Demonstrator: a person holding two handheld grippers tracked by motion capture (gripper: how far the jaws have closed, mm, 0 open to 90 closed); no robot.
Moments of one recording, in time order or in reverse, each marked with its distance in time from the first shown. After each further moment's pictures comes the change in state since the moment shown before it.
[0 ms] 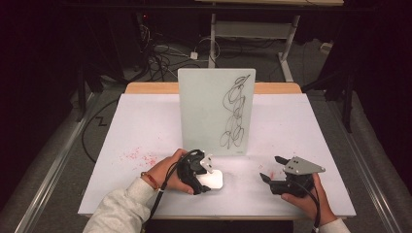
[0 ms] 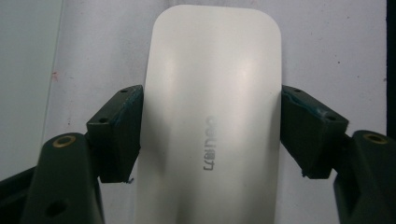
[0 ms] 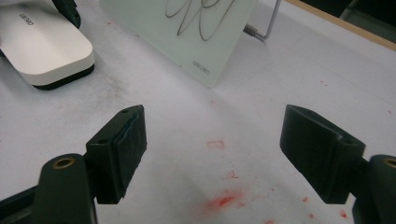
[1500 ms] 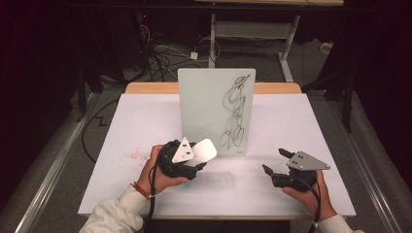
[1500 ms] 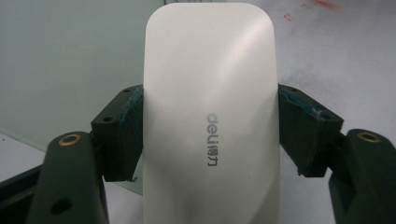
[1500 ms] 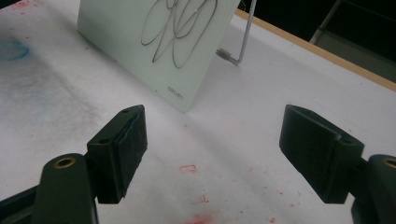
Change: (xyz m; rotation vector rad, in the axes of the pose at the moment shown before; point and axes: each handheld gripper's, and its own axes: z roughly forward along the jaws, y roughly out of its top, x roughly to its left) left arm -0.014 -0.029 -0.047 -0.391 0.405 -0.216; right arm -0.010 0.009 -0.004 -0.075 -0.075 -0.002
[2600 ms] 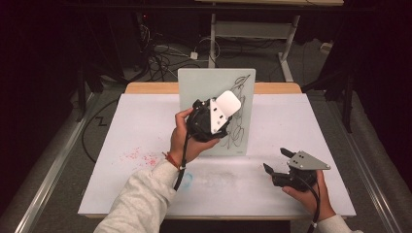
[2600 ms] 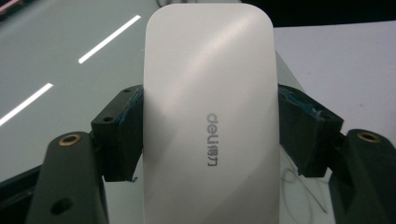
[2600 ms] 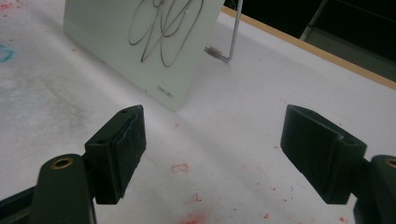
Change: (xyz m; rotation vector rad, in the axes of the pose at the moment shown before) left arm 0.020 0.115 0.025 -0.164 0.409 0.053; right arm 0.000 -0.003 0.002 0.004 -0.036 0.025
